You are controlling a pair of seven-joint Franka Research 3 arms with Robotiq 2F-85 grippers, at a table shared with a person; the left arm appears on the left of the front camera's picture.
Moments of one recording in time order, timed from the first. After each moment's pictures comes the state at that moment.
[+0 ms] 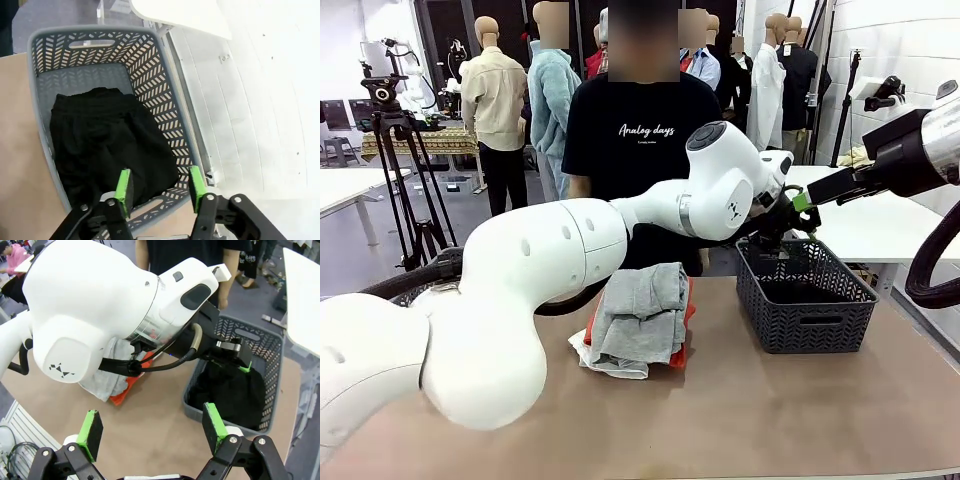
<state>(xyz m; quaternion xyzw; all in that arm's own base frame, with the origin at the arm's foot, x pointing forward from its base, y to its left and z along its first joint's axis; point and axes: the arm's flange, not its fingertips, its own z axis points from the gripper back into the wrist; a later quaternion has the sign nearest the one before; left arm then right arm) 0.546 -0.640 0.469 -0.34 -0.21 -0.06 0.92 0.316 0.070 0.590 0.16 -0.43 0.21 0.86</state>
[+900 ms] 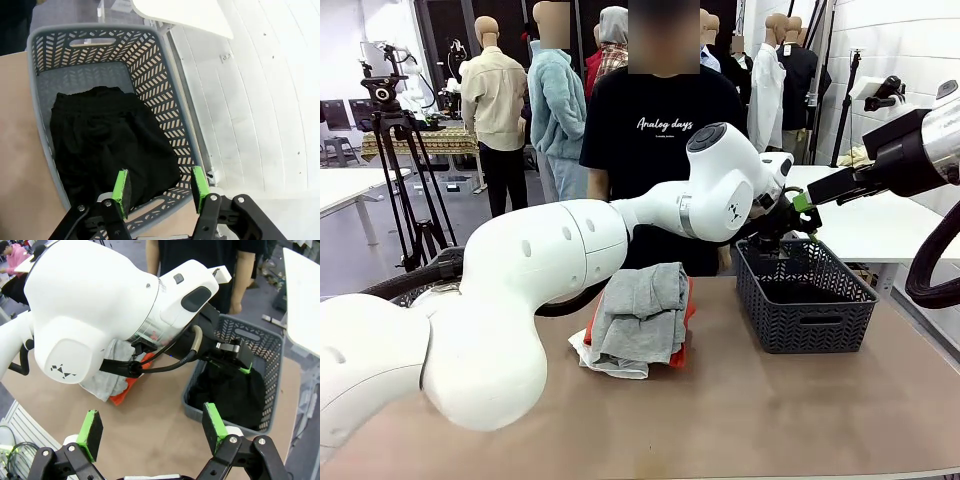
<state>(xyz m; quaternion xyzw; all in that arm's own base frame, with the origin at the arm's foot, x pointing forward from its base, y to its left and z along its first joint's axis) 0.547 -0.640 0.466 -0.33 -0.21 -0.06 0.92 0.316 0.070 0.590 0.16 -0.43 0.21 0.86</state>
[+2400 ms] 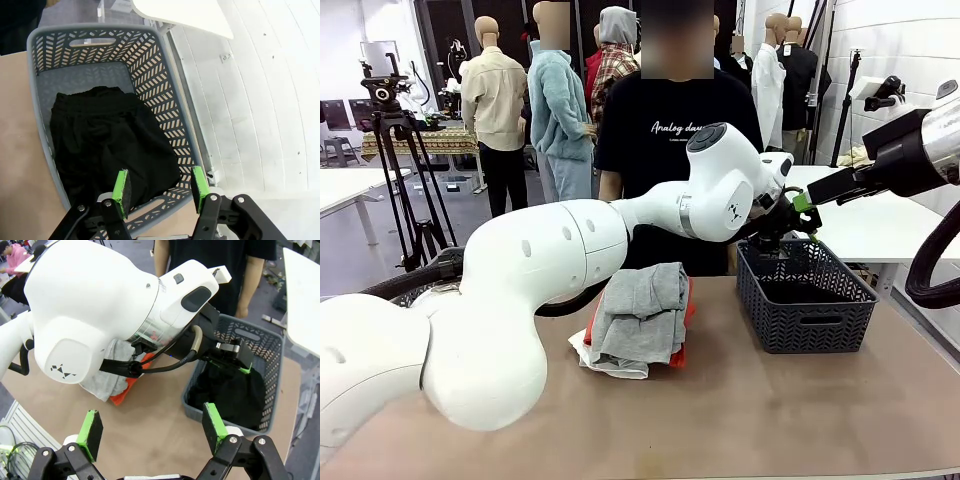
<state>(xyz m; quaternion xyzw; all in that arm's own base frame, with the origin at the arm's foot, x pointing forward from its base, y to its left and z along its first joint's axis) 0.547 -0.640 0.465 -0.33 -0.21 -0.06 0.92 0.316 0.070 0.590 0.16 -0.43 0.21 0.86</state>
